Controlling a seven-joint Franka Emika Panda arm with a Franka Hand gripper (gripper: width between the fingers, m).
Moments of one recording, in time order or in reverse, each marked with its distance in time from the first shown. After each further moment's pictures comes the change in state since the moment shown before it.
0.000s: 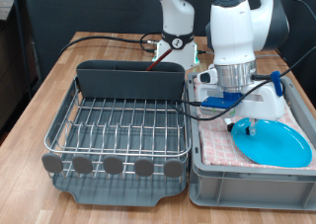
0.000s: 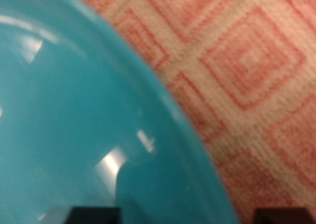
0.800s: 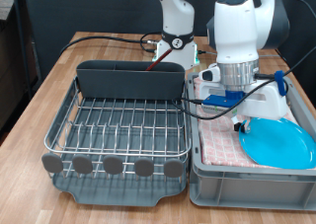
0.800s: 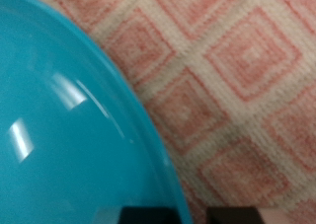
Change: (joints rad) arm 0.118 -0.030 -0.128 0.012 -0.123 -0.083 0.124
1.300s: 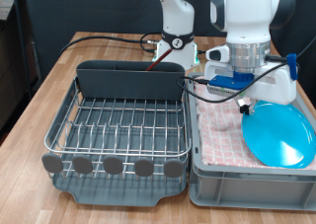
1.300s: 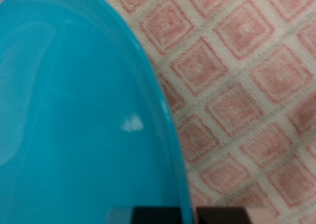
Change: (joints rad) arm 0.058 -0.129 -0.070 0.030 -0.110 -0.260 0.095
